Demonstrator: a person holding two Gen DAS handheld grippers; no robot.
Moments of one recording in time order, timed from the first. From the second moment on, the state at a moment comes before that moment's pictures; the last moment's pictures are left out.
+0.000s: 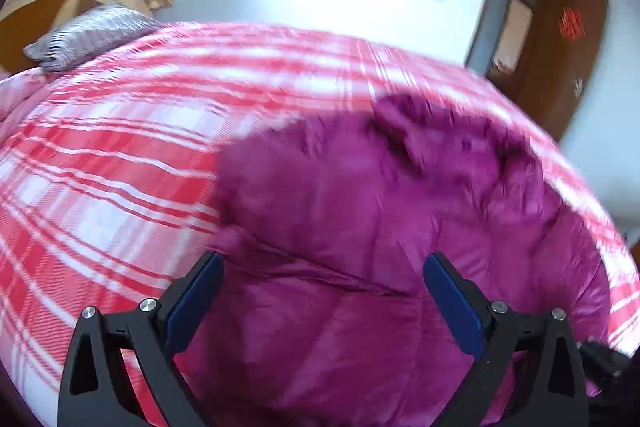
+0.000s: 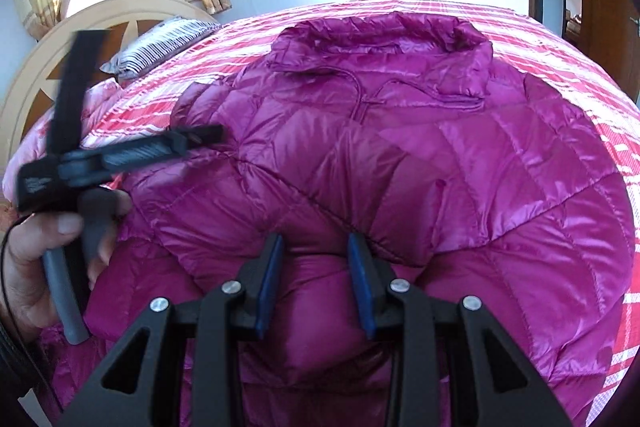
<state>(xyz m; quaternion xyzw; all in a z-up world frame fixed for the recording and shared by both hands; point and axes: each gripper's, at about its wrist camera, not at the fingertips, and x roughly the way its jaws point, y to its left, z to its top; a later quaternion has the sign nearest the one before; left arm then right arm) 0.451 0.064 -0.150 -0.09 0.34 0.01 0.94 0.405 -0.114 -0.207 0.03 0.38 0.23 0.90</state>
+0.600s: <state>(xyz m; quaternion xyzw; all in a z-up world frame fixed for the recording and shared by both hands) 0.496 0.010 -0.186 -0.03 0.42 -0.06 0.91 0.403 -0.111 -0.208 0.02 0.37 0.22 0.90</state>
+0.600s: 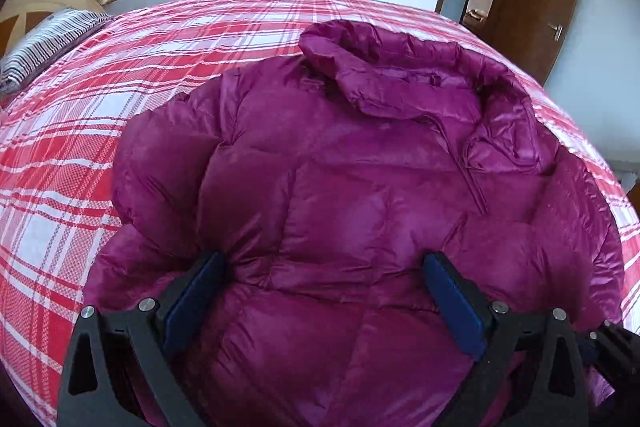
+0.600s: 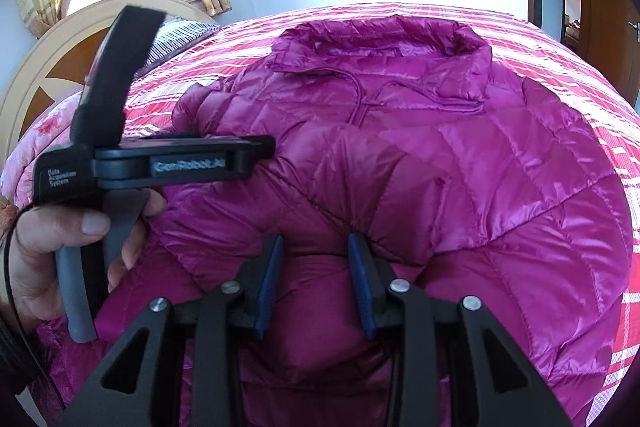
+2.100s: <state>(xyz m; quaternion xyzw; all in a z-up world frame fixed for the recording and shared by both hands) 0.491 0.007 -0.188 -0.02 0.41 -0.05 0.91 0.553 -0.130 -0.102 -0.15 0.36 0.21 0.90</state>
